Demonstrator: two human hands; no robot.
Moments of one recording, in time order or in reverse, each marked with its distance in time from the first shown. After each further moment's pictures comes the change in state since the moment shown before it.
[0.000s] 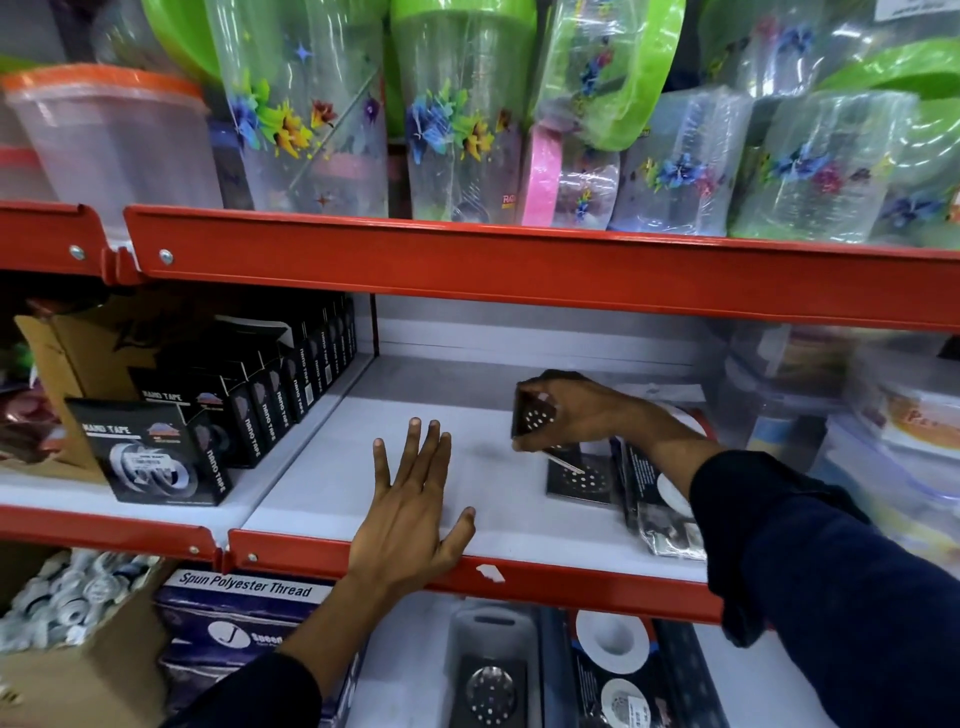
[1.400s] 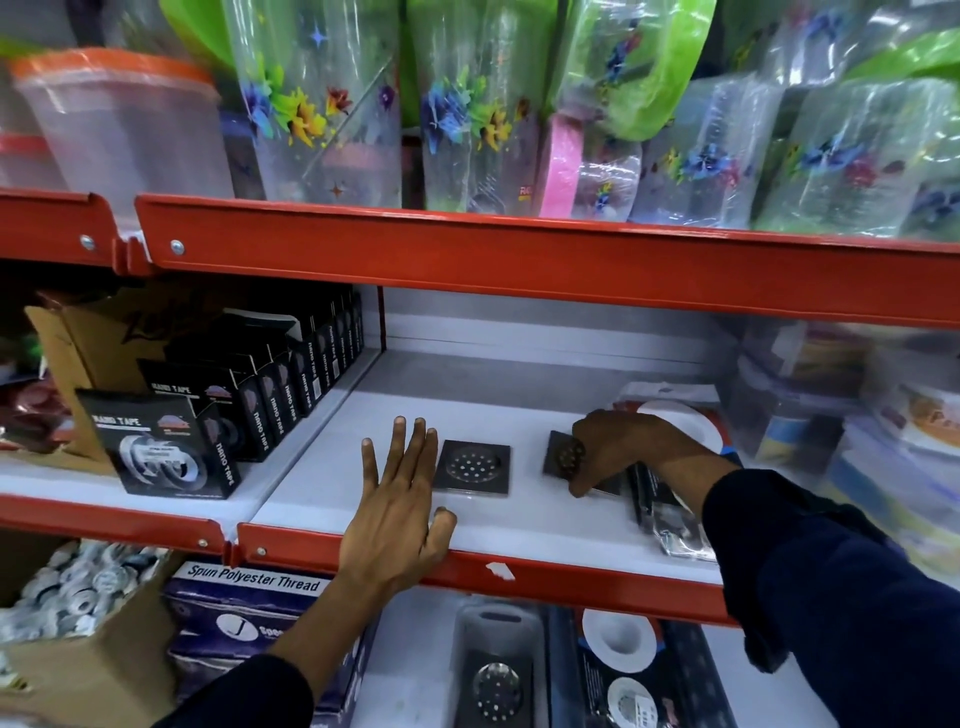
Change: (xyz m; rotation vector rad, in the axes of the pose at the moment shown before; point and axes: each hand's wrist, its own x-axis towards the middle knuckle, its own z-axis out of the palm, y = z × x) left_hand -0.009 -0.017 -0.002 -0.035 0.006 -0.037; right_hand -0.005 0.022 0.023 -0.402 -0.311 0.239
